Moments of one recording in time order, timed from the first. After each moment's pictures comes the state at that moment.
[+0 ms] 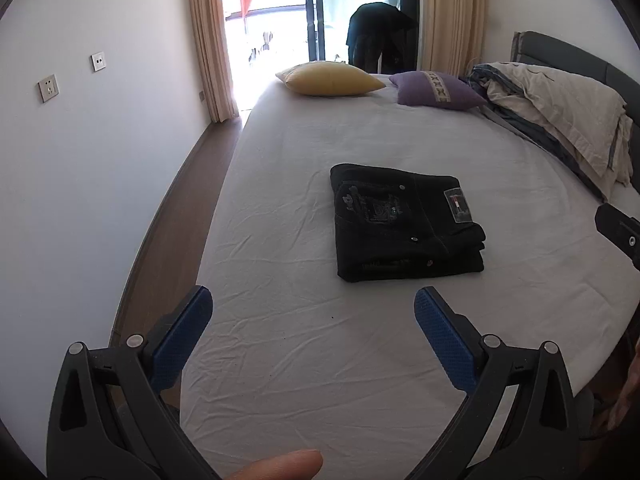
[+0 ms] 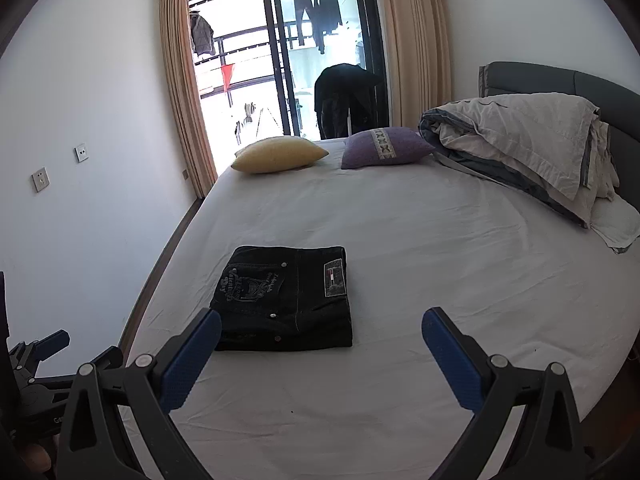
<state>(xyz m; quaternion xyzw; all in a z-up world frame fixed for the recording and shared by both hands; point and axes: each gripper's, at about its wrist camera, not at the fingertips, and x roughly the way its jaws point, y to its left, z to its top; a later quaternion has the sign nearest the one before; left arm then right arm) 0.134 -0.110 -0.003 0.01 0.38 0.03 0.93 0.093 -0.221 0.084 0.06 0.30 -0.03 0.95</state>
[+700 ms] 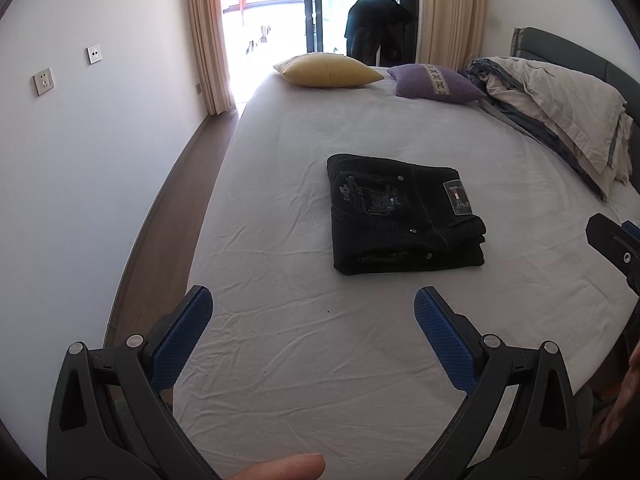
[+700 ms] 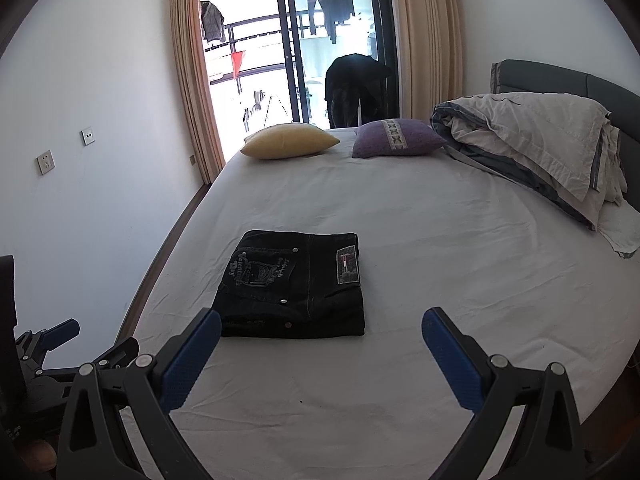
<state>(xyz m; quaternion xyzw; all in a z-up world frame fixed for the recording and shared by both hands) 0.141 -0.112 -0.011 0.01 0.39 0.03 0.92 0.094 -0.205 0.076 0.05 0.32 -0.01 0.95</state>
